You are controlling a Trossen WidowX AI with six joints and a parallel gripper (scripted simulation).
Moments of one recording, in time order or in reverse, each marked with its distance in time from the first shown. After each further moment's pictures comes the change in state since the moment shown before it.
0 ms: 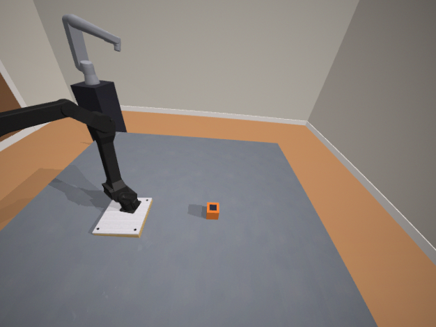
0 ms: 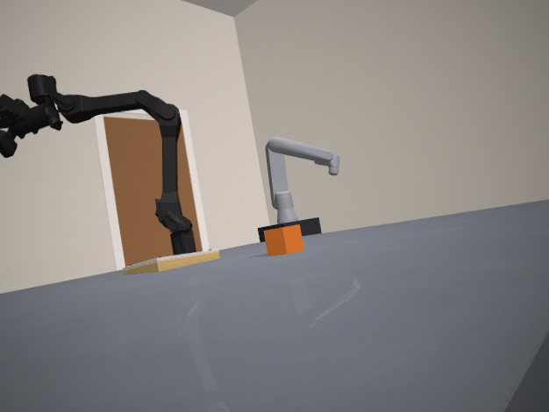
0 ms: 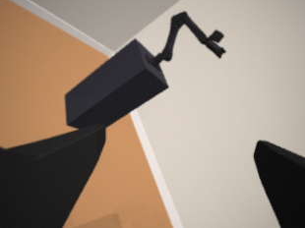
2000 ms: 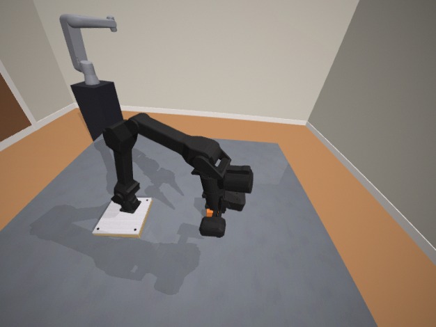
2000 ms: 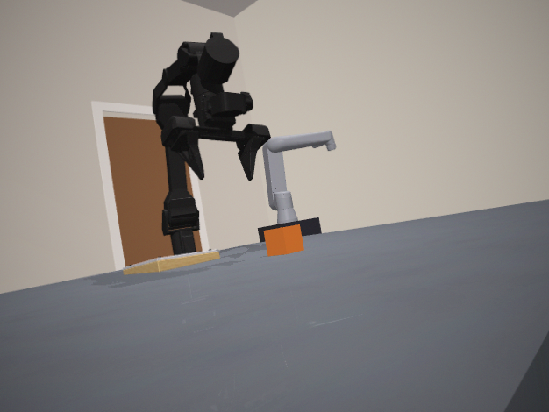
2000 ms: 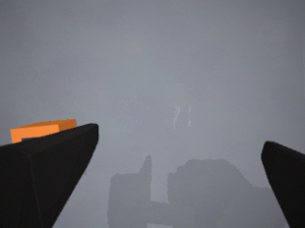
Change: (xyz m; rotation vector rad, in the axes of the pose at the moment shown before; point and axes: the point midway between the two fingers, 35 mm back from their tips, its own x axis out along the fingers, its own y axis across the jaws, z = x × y) arm -0.632 0.393 0.020 -0.890 -0.291 1.689
